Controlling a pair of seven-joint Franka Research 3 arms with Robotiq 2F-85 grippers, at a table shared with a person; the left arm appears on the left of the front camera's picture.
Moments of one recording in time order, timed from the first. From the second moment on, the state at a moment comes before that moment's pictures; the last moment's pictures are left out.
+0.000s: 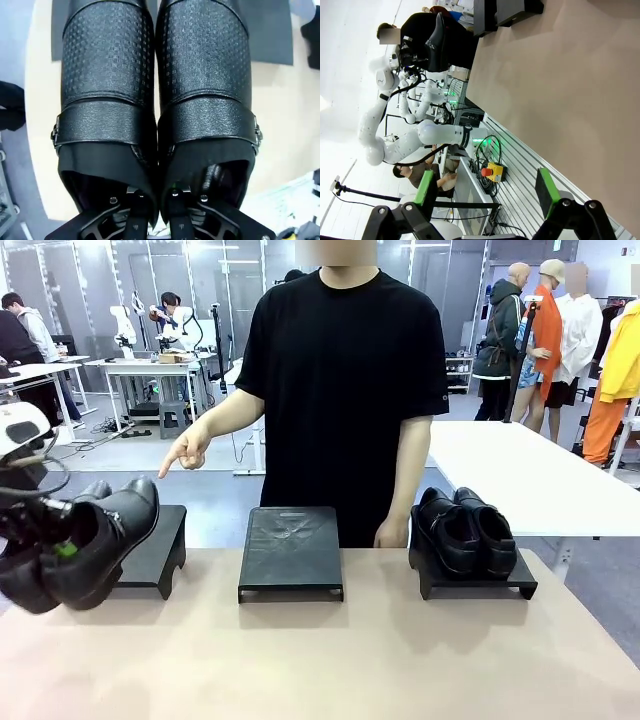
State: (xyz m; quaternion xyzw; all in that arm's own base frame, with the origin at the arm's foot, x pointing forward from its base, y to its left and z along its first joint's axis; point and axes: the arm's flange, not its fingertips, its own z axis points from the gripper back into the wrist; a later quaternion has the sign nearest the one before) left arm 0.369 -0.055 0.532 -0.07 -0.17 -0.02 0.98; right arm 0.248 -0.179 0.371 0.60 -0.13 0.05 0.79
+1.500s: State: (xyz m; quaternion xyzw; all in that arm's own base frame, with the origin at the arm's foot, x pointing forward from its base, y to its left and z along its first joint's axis) left arm 0.558 -0.008 0.448 0.01 -0.20 0.01 0.98; right arm 0.248 -0.179 0.371 0.60 -0.13 0.05 0.79
